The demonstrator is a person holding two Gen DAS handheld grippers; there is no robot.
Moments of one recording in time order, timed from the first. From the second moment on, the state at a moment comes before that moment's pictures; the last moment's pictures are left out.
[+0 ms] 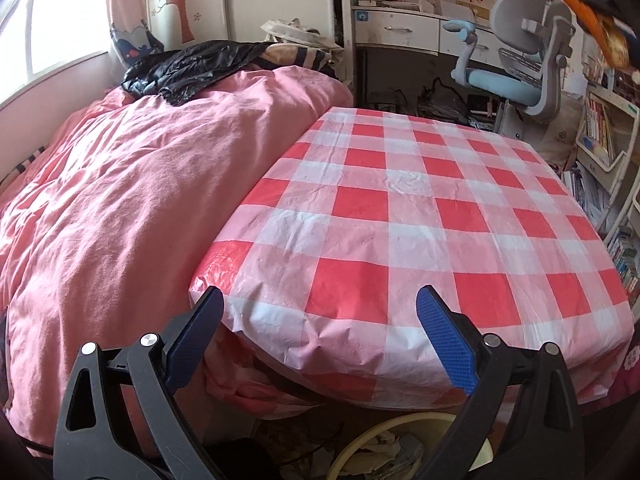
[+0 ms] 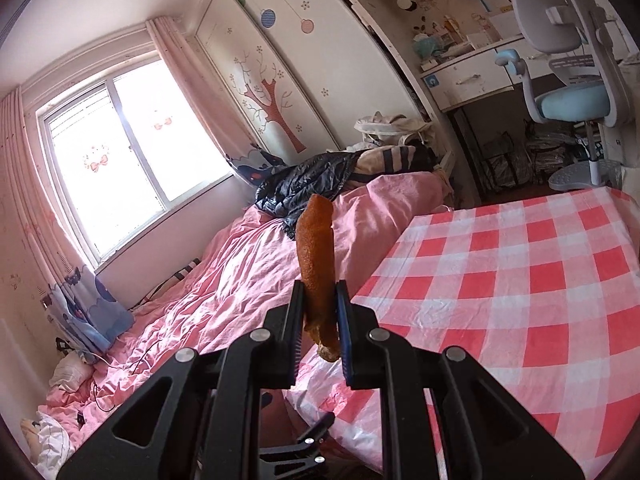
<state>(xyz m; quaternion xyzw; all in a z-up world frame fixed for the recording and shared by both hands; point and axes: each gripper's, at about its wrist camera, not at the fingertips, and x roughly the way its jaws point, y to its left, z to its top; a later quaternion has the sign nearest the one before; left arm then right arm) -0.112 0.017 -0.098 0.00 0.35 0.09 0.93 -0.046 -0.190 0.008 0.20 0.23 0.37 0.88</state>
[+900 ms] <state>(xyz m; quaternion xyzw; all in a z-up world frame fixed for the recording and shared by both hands) -0.134 0.017 -0.096 -0.03 0.36 0.08 0.93 -0.113 -0.198 -0.003 0.16 0.24 0.38 0.88</state>
